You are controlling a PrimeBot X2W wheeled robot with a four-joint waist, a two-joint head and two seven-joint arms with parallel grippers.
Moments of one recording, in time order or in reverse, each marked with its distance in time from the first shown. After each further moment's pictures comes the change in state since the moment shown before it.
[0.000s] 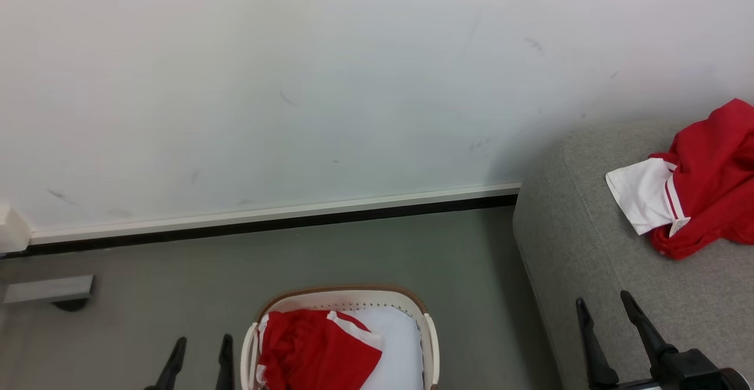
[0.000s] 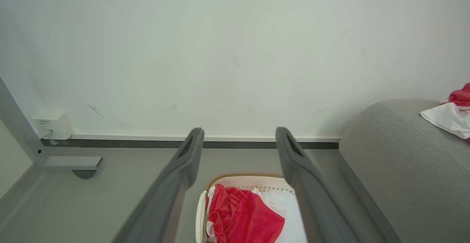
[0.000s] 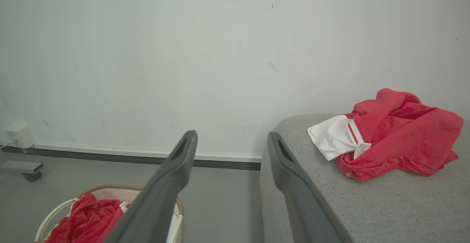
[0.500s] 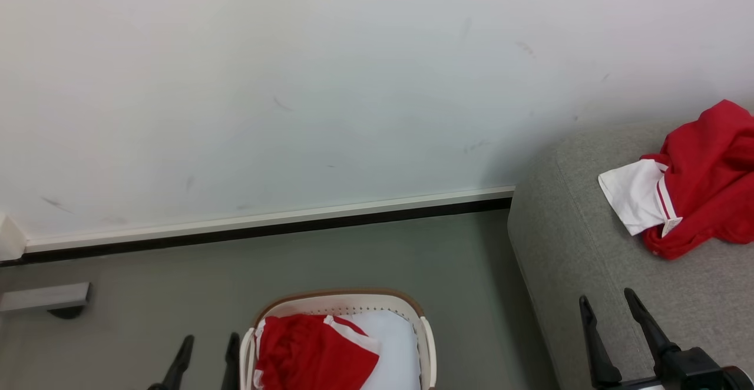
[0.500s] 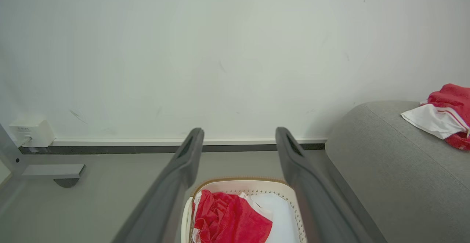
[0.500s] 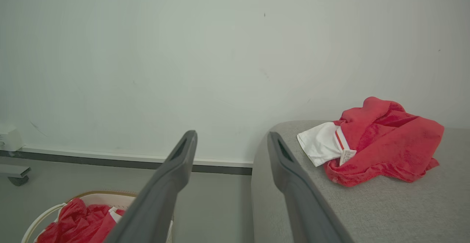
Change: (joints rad) left arm -0.014 0.058 -0.106 -0.018 -0.080 0.087 0.000; right arm -0.012 0.000 -0.016 -0.007 -0.026 0.000 0.000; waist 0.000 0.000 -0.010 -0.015
